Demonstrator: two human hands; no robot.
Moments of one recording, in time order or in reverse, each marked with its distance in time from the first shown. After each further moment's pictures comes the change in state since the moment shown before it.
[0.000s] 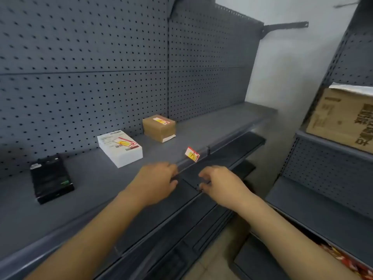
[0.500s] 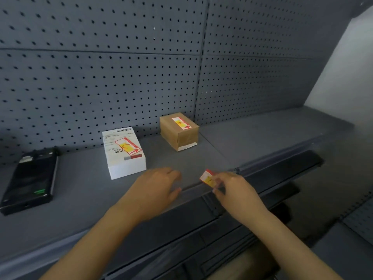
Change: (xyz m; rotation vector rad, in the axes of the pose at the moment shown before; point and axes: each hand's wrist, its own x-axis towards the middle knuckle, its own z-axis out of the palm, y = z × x) left_hand 0.105 -0.041 0.041 -0.080 0.057 -0.229; right_hand 0.163 0.079 0.026 0.102 -0.035 -0.155
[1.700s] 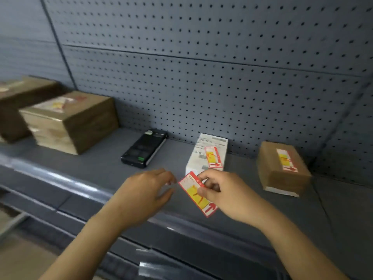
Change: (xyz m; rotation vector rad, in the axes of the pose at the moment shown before) left_hand -0.063 -0.023 -0.029 0.082 0.180 -0.793; right_hand 0.122 -0.102 0.022 0.417 -0.682 -0.703
